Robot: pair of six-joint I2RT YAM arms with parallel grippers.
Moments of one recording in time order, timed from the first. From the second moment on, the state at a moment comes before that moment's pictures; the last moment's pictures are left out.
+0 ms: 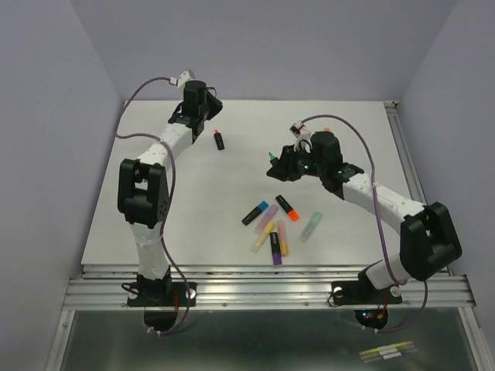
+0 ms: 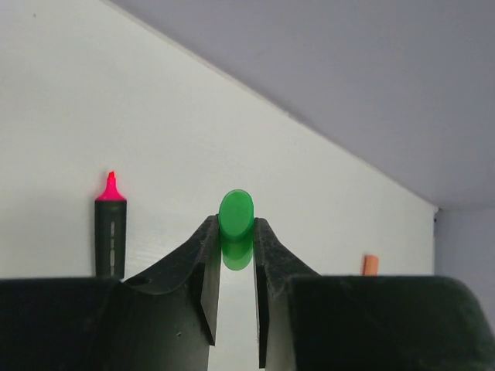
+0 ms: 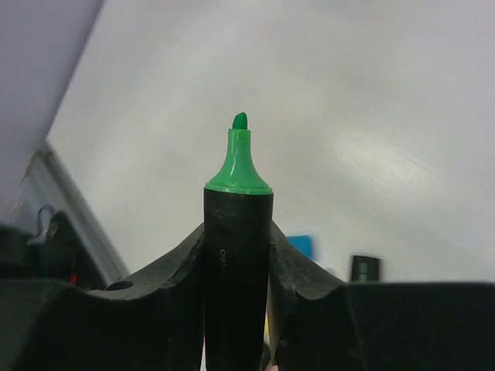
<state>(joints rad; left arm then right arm) -0.26 1.98 1.66 -0.03 -0.11 -0.81 0.51 1.43 0.96 0.05 -0.47 0.40</state>
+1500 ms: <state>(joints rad) -0.27 1.84 1.37 -0.33 -0.17 -0.64 0.47 2.19 1.71 -0.18 -0.10 0.52</state>
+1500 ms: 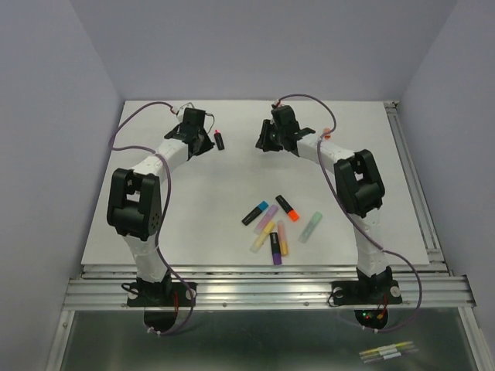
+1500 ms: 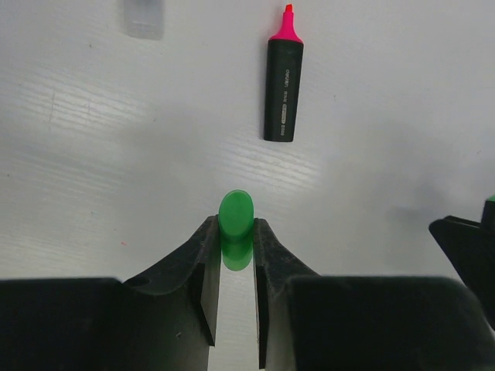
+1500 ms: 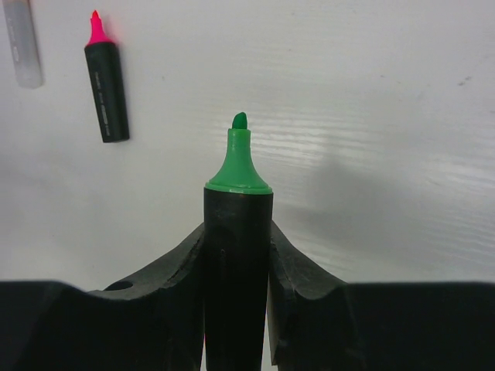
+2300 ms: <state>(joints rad) -0.28 1.68 1.23 -0.25 -0.10 -0.66 0.61 2.58 2.19 -0.22 -0.08 0.63</state>
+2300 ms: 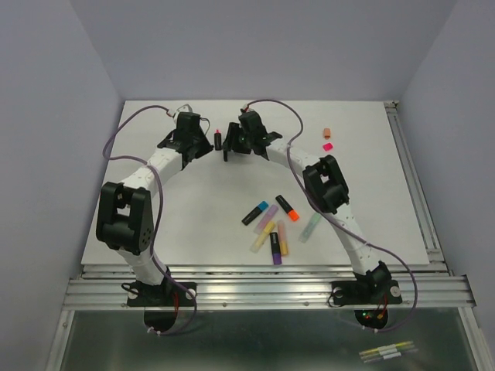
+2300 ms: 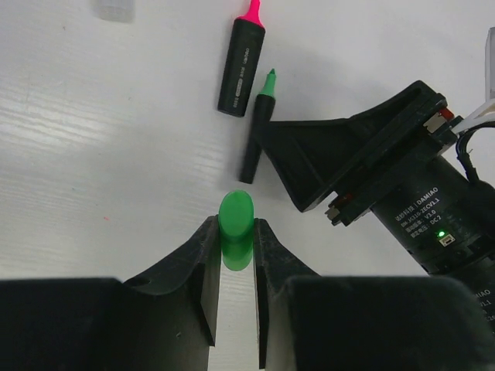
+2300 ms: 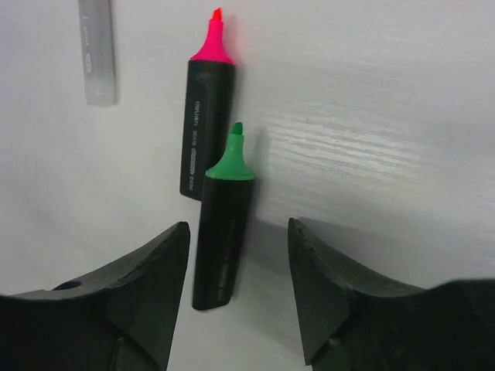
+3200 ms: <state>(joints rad) -0.47 2.12 1.84 -0.26 0.04 -0.62 0.14 1.70 1.32 -0.23 0.14 0.73</state>
